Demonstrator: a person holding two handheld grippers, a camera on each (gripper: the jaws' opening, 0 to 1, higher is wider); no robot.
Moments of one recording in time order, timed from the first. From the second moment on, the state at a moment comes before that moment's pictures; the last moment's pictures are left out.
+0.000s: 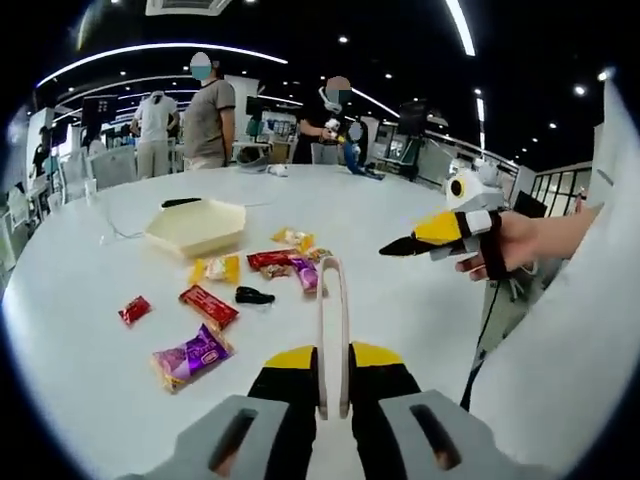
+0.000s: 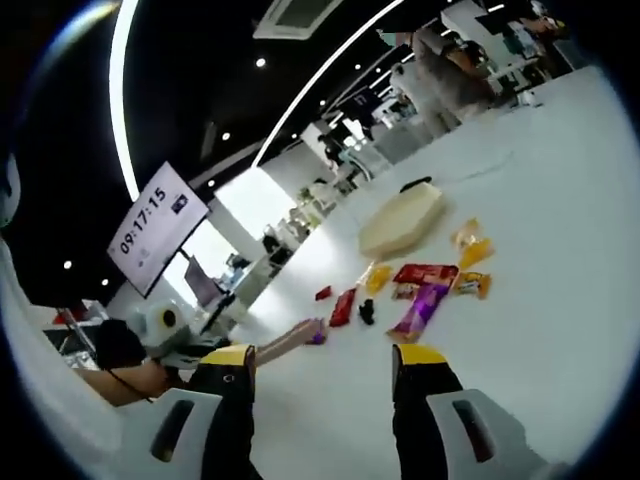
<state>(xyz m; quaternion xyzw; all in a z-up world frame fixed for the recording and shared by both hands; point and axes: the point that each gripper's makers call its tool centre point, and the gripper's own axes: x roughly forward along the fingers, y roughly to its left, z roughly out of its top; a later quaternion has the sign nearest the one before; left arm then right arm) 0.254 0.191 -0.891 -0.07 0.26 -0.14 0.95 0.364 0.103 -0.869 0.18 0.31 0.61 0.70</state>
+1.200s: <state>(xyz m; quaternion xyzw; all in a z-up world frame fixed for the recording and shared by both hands) 0.283 0.156 -0.862 -0.07 0.24 -0.19 0.95 0.346 0.097 -0.851 0.17 0.27 0.66 0.68</state>
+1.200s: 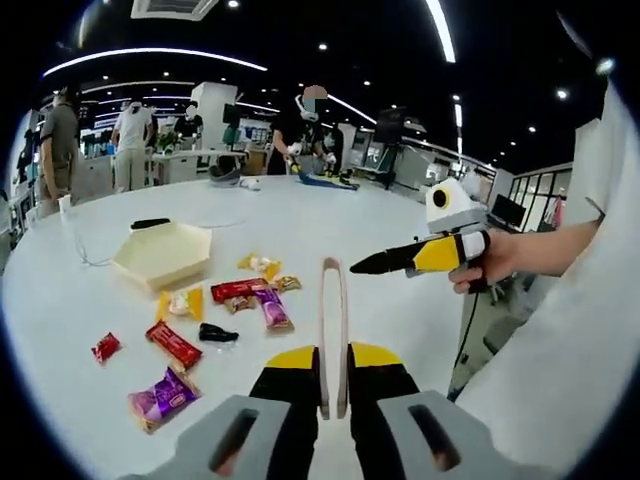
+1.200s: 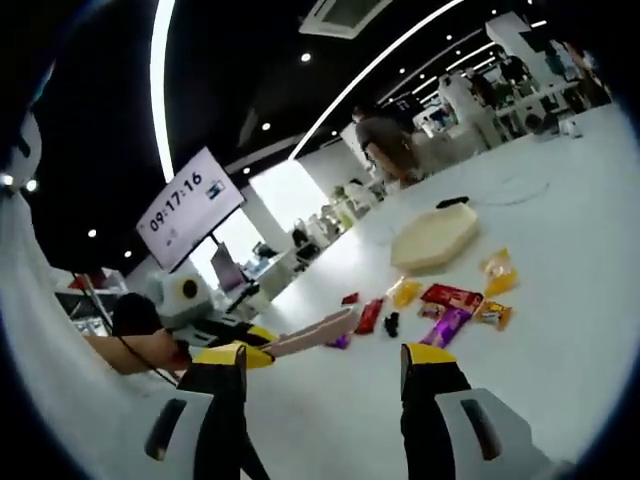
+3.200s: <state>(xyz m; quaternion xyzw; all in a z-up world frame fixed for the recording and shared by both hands) 0.253 0.114 -0.782 -0.16 0.15 -0.35 0.91 0.272 0.119 -0.767 0.24 0.22 0.79 0.52</state>
